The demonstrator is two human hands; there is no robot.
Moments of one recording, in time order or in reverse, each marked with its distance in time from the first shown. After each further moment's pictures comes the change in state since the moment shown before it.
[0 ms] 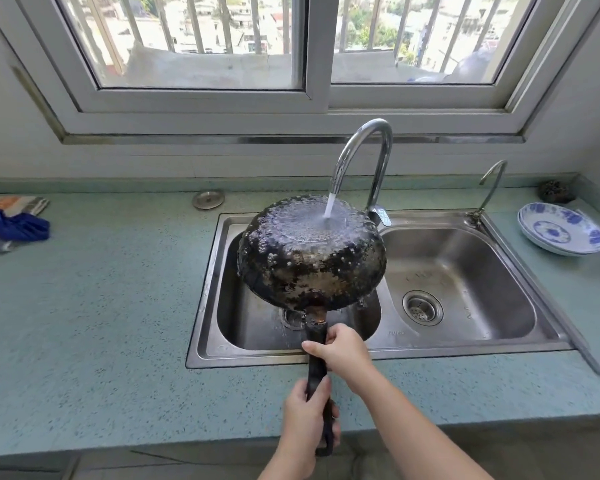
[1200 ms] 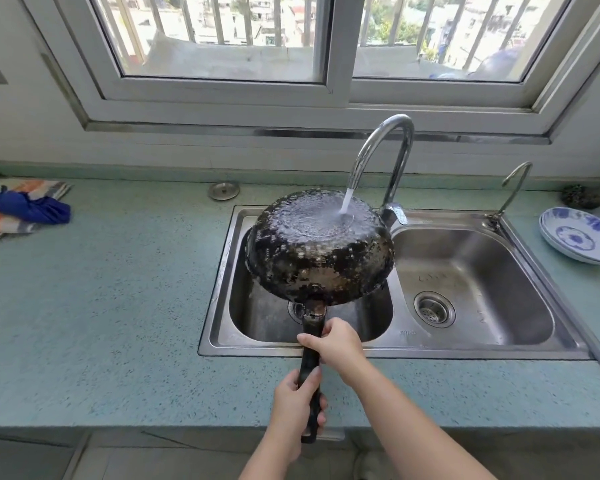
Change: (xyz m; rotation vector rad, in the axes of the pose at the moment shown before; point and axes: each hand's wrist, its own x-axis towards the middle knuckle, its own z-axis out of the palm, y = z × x) left_hand 0.008 0.006 -0.029 -0.006 0.016 -0.019; right_hand 0.004 -0.015 0.020 -0.025 -0.046 0.004
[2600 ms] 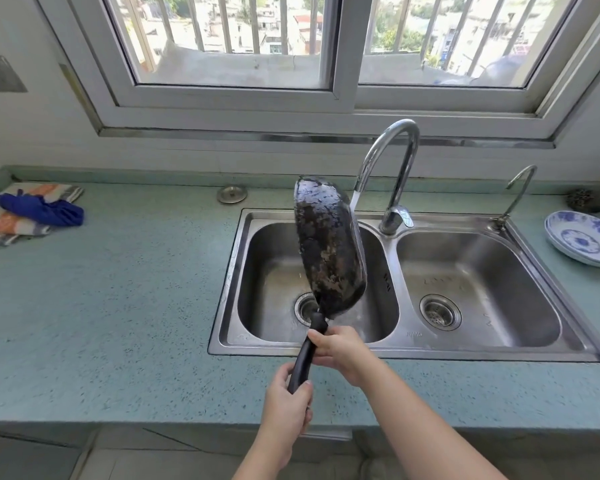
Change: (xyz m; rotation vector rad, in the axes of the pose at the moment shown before) left_hand -0.019 0.013 -0.017 0.200 0.115 0.112; right_hand -0.008 -0.003 0.004 0.654 -0.288 0.117
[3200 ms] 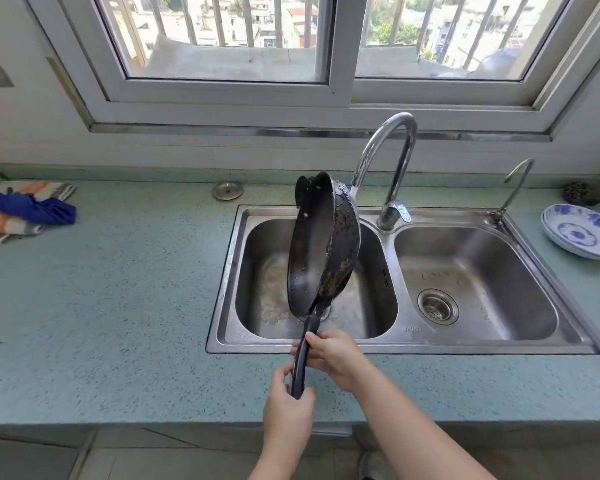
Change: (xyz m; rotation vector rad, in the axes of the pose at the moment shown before) left_hand -0.004 -0.010 0.006 0.205 0.183 0.089; right_hand -0.001 0.011 0.011 0.173 -0.033 0.013
